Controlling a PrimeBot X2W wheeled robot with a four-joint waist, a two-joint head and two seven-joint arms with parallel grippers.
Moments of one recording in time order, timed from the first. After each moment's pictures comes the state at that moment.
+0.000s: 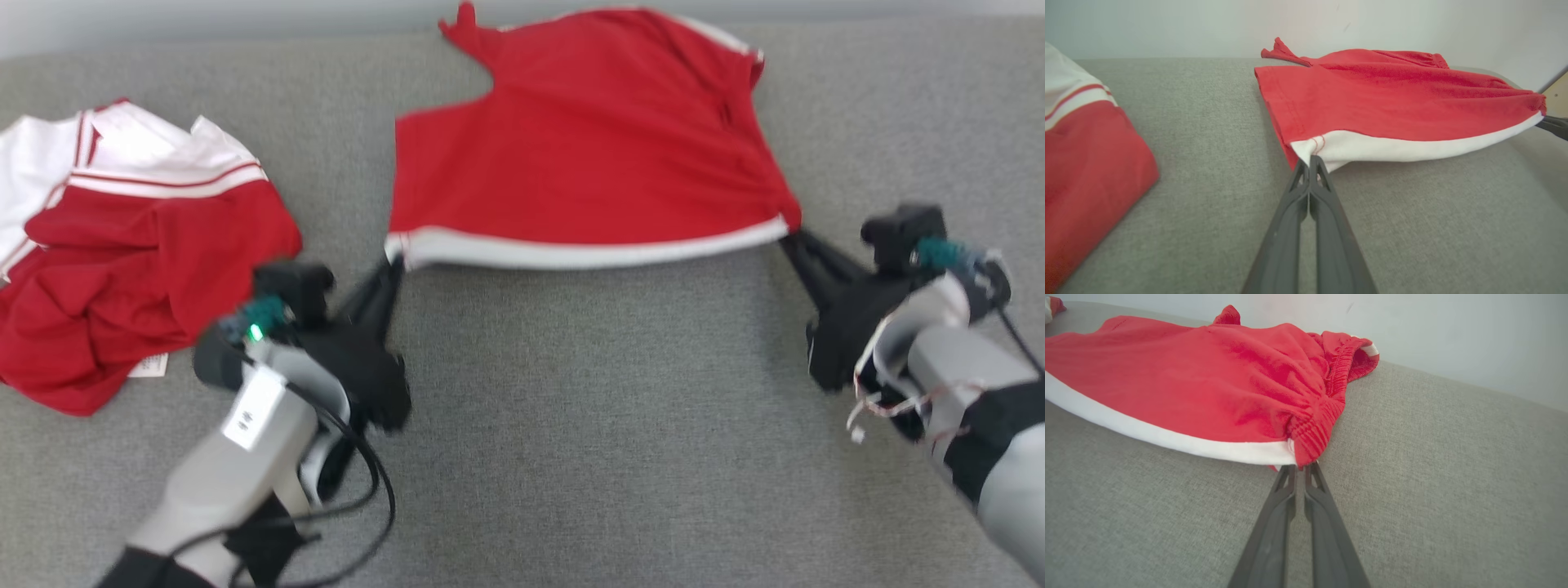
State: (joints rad) left arm -0.84 0.22 -0.92 0.76 -0.79 0.01 -0.23; right arm -0.88 -0.40 0.92 0.86 0.83 0.12 -0.23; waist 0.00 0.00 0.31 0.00
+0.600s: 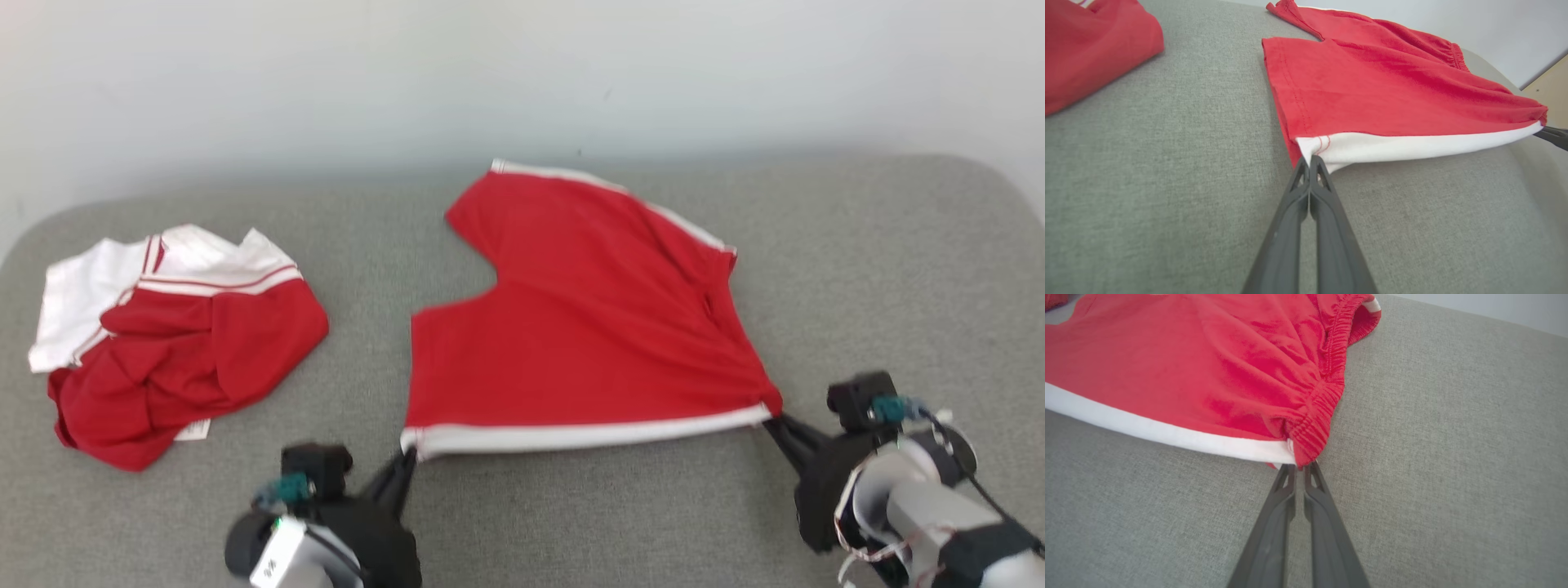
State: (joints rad) left arm -0.52 0.20 -0.96 0.77 -0.85 0.01 -0.23; right arm -0.61 -0.38 0.99 0.89 0.91 0.12 -0.17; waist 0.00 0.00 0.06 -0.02
